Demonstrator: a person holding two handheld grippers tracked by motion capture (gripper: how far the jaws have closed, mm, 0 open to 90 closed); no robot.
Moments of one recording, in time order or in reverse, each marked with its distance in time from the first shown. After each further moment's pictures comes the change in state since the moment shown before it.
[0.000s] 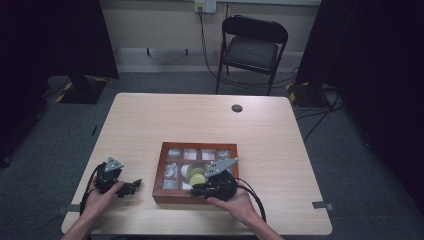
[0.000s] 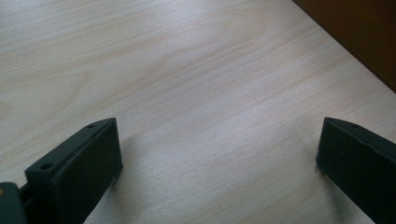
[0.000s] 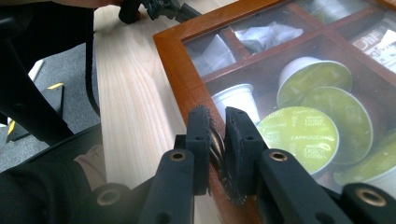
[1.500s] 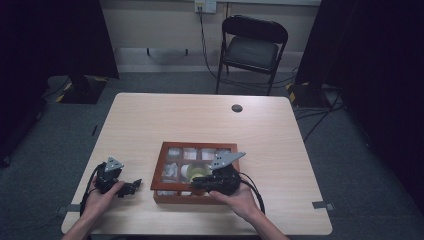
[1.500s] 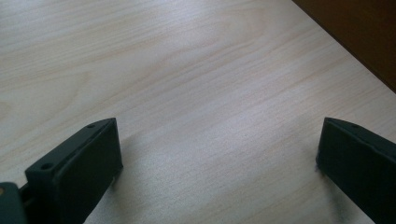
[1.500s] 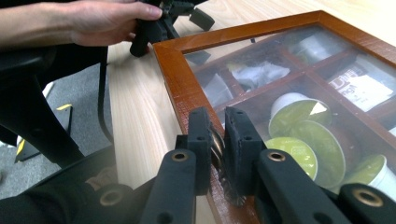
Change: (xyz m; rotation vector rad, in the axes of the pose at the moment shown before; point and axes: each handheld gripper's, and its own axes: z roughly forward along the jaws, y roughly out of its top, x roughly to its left) left arm 0.000 0.000 0.000 0.003 -0.001 0.001; right arm -0.001 0.017 -0.020 -0.091 0.015 0.016
